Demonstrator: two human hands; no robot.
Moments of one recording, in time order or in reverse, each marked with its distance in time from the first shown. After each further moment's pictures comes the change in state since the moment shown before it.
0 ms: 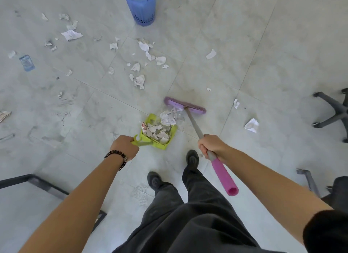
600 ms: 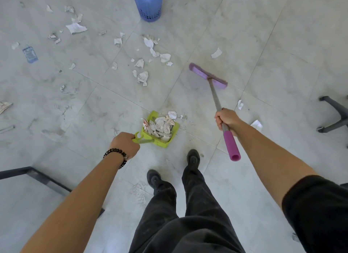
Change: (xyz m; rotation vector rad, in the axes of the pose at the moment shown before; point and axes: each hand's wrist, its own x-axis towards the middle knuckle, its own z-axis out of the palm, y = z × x) left_hand 0.000 -0.006 0.003 0.057 0.037 0.036; right_hand 0.053 -0.056 -0.048 0.050 0.185 -0.180
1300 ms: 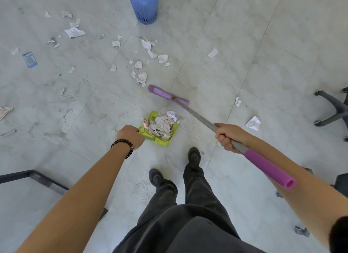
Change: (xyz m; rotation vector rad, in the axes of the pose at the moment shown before) left_hand 0.004 0.005 0.001 -0.019 -0.004 0.012; right_hand -0.097 0.034 -0.010 0.065 -0.312 0.188
